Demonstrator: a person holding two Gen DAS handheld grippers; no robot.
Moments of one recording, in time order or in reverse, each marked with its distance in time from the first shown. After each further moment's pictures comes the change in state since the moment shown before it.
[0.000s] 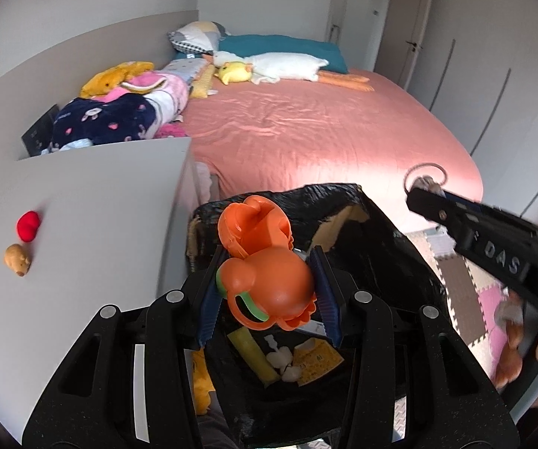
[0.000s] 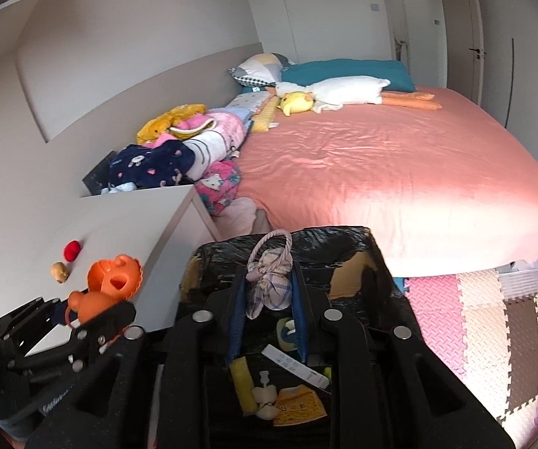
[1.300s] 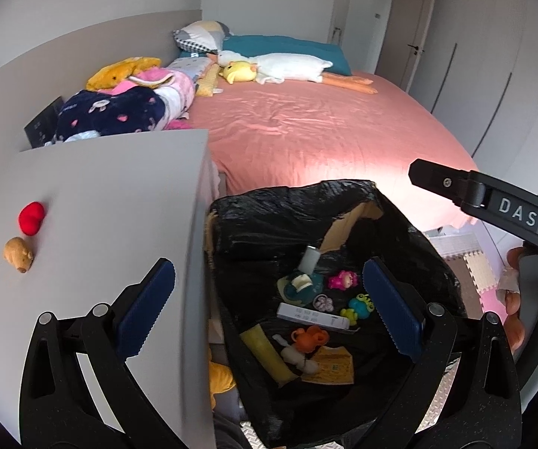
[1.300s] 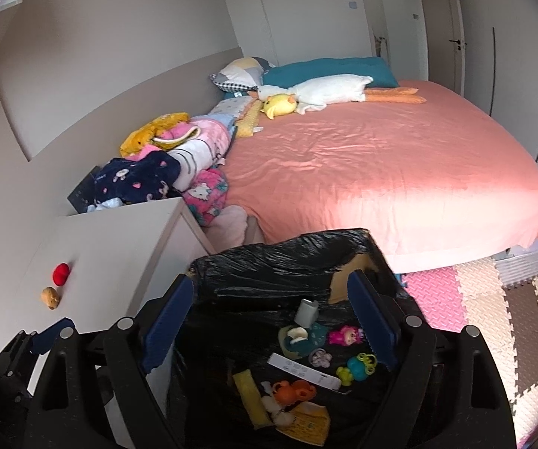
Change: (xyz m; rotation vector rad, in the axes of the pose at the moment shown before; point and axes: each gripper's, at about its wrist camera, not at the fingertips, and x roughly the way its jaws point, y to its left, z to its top) left arm 0.004 0.040 -0.013 -0.035 -0.015 0.004; right arm 0.016 0.014 0.005 0.067 -0.034 -0.030
